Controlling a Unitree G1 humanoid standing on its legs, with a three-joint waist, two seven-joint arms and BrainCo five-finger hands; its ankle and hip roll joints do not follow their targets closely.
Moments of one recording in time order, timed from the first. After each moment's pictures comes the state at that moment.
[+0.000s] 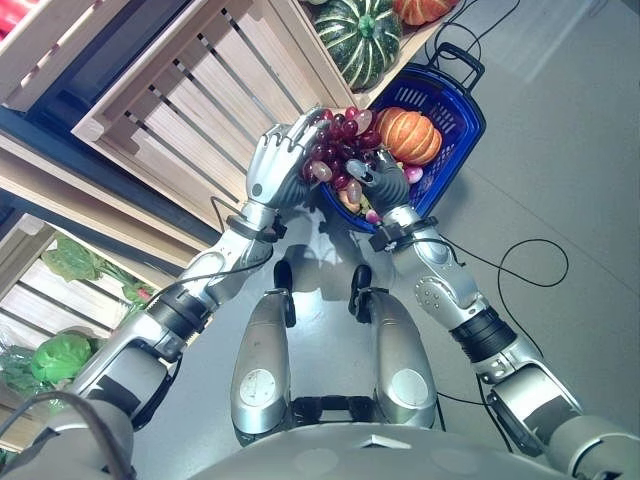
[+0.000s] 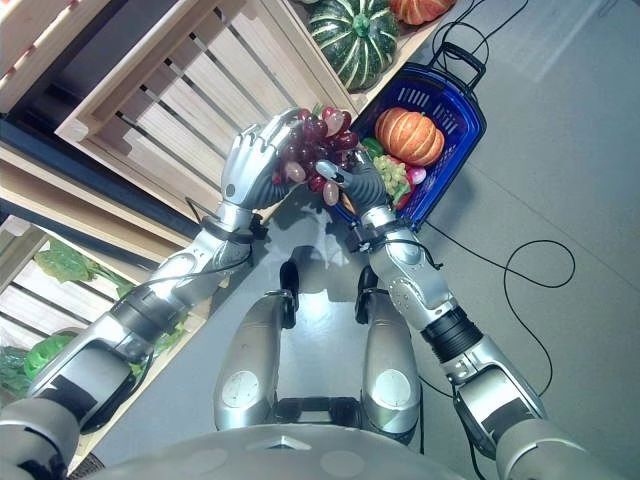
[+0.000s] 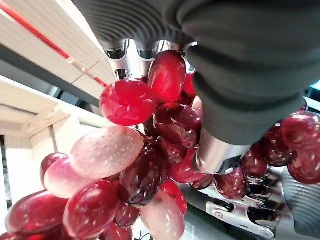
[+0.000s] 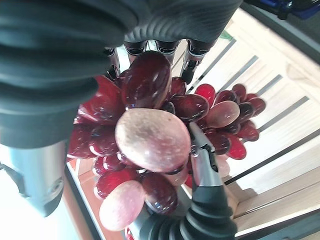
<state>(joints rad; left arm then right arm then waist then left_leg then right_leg) -0.56 0.53 -0.62 0.21 0.73 -0.09 0.73 -0.45 -0.34 0.49 0.07 0.77 -0.14 -0.08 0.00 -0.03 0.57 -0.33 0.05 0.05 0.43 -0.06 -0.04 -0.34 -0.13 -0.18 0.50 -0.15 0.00</state>
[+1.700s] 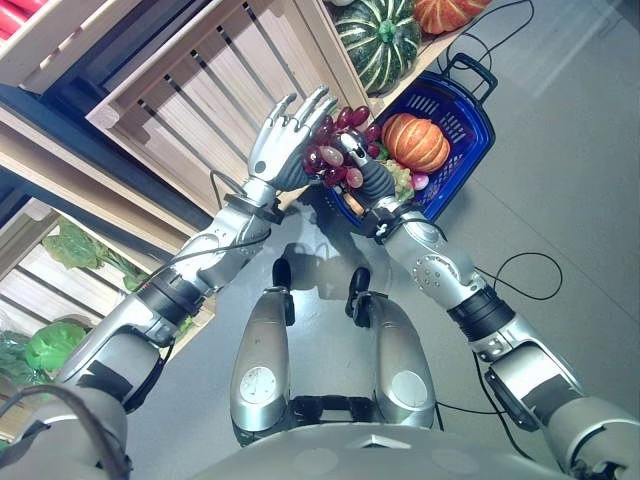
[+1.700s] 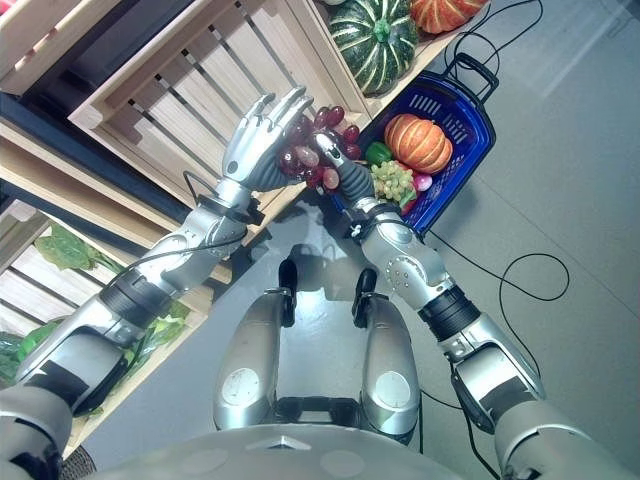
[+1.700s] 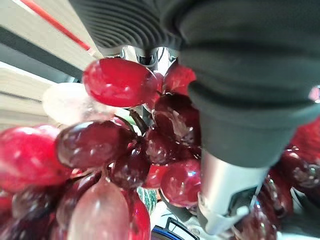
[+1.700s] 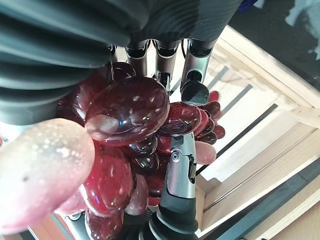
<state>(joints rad) -0.64 0.57 -0.65 0.15 0.57 0.00 0.49 -0.56 -0.34 0.51 0.12 0.99 0.07 -0.17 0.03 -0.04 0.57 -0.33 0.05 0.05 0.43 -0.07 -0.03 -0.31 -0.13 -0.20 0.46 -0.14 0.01</state>
